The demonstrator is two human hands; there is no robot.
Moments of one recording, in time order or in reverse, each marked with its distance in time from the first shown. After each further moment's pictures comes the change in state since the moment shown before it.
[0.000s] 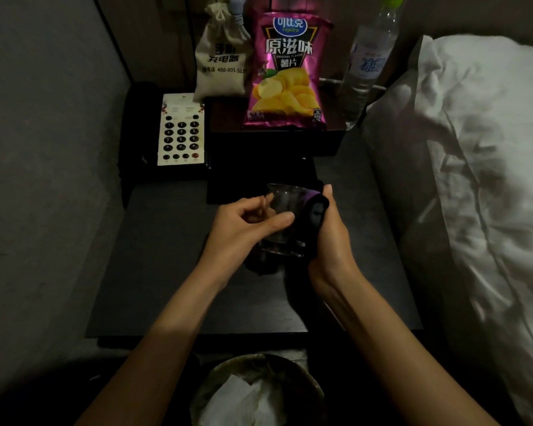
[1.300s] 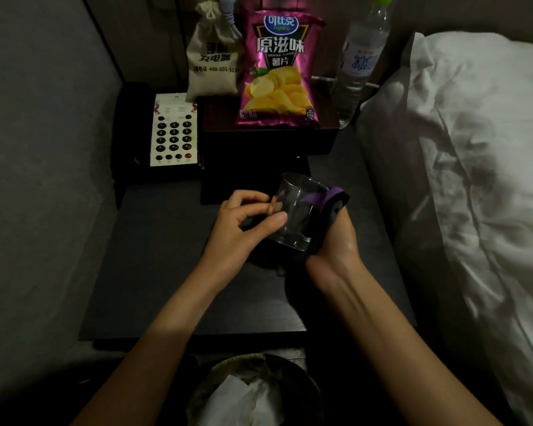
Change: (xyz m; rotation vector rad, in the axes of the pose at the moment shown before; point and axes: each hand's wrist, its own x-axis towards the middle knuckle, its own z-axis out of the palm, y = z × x) left_hand -0.002 -0.002 0.006 0.184 -0.019 0.092; right_hand 0.006 -0.005 -0.007 0.383 0.006 0.123
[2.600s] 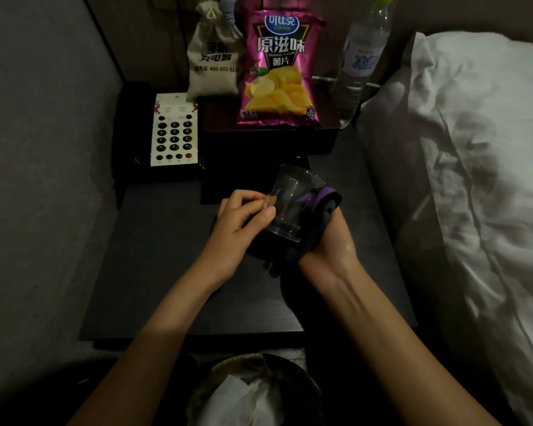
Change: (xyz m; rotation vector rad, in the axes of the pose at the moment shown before) left_hand 0.001 0.003 -0.004 0.180 -0.068 -0.002; right_hand 0.001 0.002 0.002 0.079 -0.099 0.065
